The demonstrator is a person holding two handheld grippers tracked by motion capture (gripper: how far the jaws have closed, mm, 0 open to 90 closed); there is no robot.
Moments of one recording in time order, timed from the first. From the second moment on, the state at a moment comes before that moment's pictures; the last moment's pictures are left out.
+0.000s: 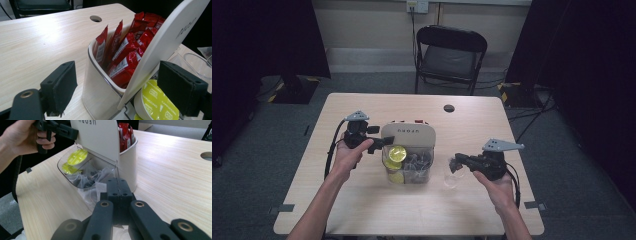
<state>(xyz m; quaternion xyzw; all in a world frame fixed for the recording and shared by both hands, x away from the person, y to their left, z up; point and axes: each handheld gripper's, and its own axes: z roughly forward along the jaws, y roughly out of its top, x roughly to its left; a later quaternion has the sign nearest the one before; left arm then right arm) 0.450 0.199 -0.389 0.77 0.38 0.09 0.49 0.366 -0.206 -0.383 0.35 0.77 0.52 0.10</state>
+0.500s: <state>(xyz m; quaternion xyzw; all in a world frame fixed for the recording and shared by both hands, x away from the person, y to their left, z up) 0.450 0.199 -0.389 0.78 0.38 0.09 0.49 0.371 -0.205 -0.402 0.36 0.78 0.50 0.10</state>
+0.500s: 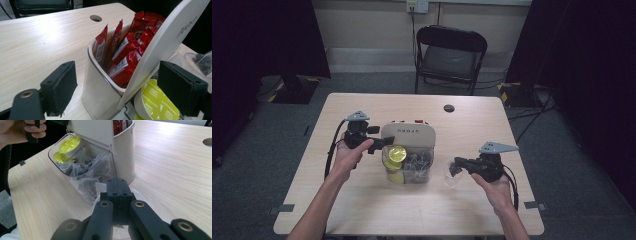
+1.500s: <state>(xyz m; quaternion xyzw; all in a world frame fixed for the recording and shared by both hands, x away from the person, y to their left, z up) 0.450 0.200 -0.389 0.77 0.39 0.09 0.50 0.369 -0.210 -0.404 0.37 0.78 0.49 0.11</state>
